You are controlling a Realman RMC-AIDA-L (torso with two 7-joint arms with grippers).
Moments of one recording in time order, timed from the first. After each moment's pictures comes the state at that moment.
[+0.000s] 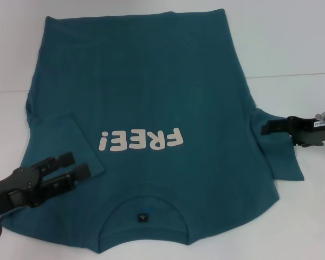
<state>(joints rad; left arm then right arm) -0.38 -2.16 0.43 0.76 1.94 1.78 -1.63 0.75 1.89 -0.66 -0.44 -2.41 -1.02 2.54</state>
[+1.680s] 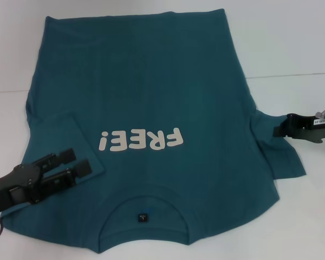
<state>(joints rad) -0.38 -2.16 0.43 0.76 1.93 1.78 -1.63 0.74 1.89 -0.67 -0.44 -2.35 -1.03 2.49</state>
